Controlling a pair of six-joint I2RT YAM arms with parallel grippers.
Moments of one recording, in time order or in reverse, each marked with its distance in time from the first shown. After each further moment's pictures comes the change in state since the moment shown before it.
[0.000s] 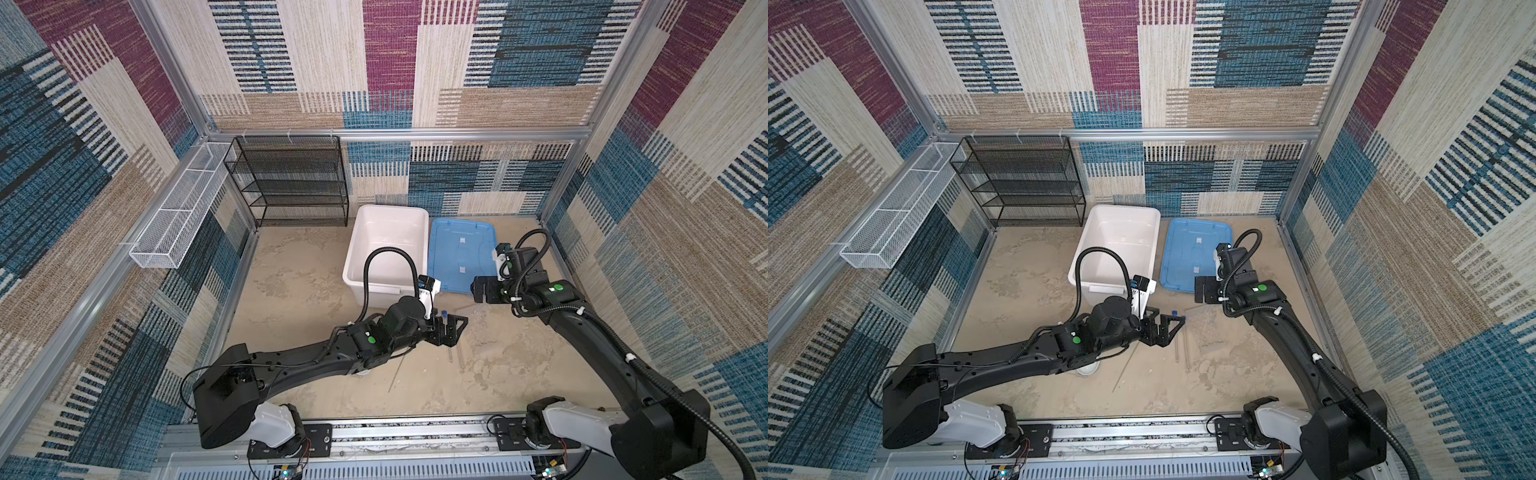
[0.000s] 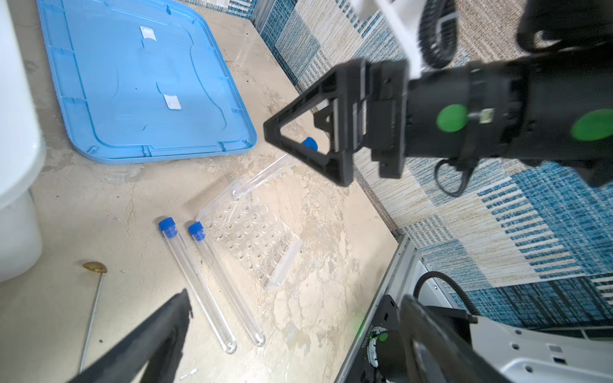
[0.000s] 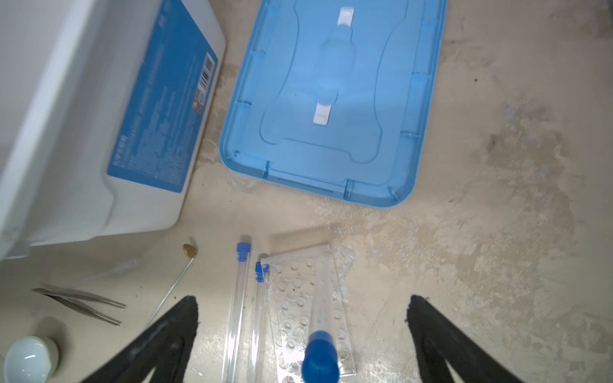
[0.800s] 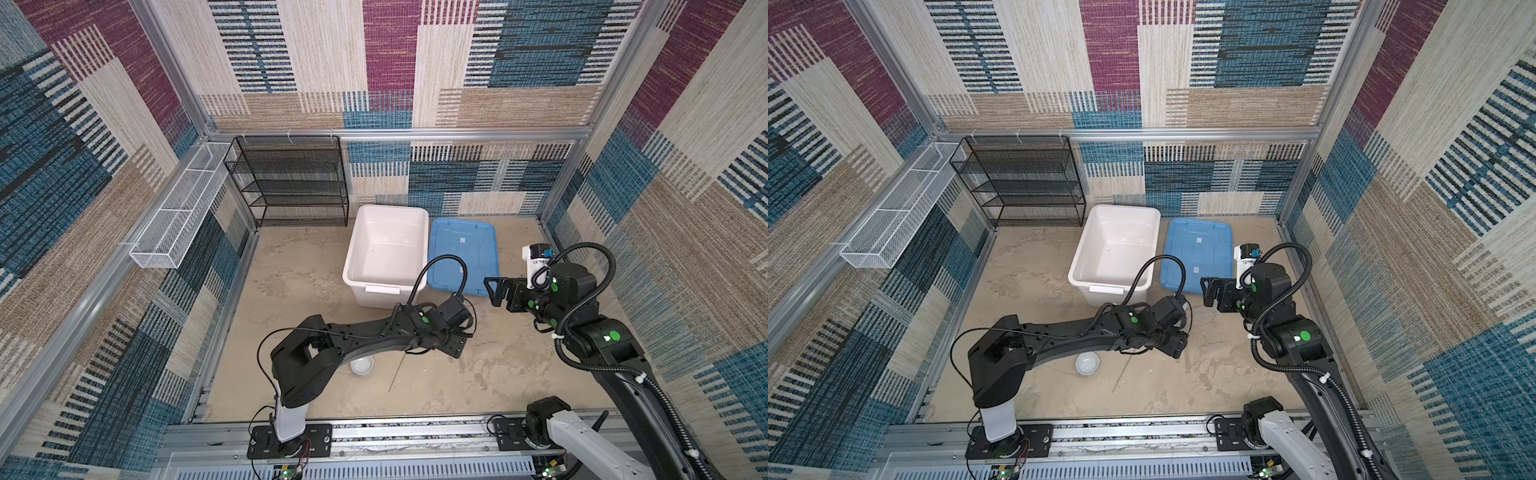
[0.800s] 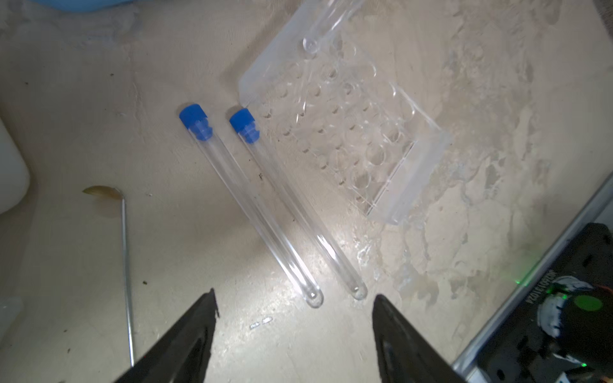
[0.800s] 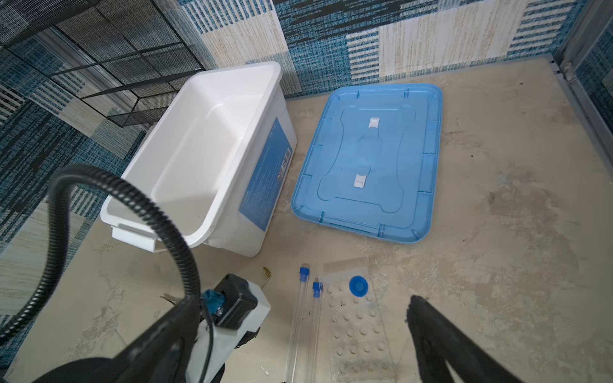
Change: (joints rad) left arm -0.030 0.475 0.466 -0.627 -0.033 0.146; right arm 0.000 -0.357 -0.034 -0.002 -0.076 0.072
